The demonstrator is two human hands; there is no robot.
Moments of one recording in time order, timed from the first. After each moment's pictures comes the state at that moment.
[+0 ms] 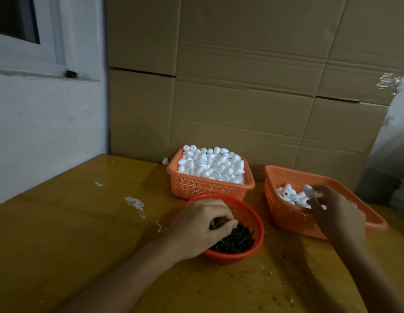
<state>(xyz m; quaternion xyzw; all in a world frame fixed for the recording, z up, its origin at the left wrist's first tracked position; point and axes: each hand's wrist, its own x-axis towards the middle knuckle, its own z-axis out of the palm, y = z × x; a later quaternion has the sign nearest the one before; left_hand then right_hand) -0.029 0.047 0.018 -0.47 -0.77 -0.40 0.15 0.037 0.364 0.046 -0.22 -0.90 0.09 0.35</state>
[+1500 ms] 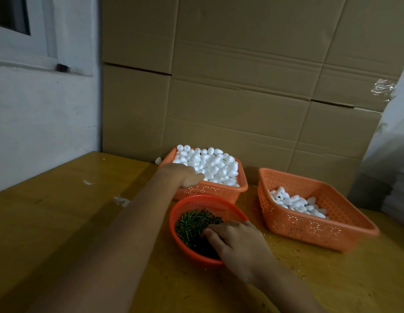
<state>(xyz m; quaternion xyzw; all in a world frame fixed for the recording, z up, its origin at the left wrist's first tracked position) -0.147 0.067 0.085 -0.20 -0.97 -0.12 -0.03 0.038 0.214 0.023 0.09 -0.99 0.07 0.10</state>
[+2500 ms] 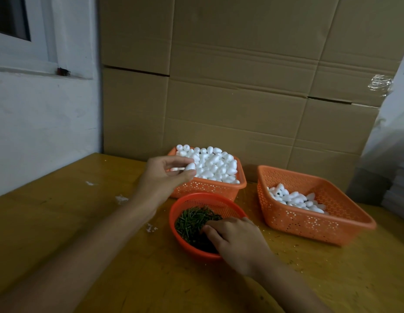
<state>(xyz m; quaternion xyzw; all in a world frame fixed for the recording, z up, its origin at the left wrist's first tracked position) -0.072 0.022 0.063 -0.22 -0.65 -0.72 0.09 0.038 0.212 0.023 0.11 -0.98 0.07 0.13</state>
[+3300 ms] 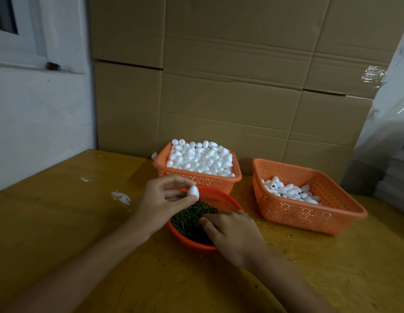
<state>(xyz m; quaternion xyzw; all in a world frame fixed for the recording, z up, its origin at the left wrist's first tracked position) -0.042 0.022 0.022 -0.30 -0.67 -0.68 0.06 0.040 0.212 0.022 0.12 -0.98 0.07 0.13</state>
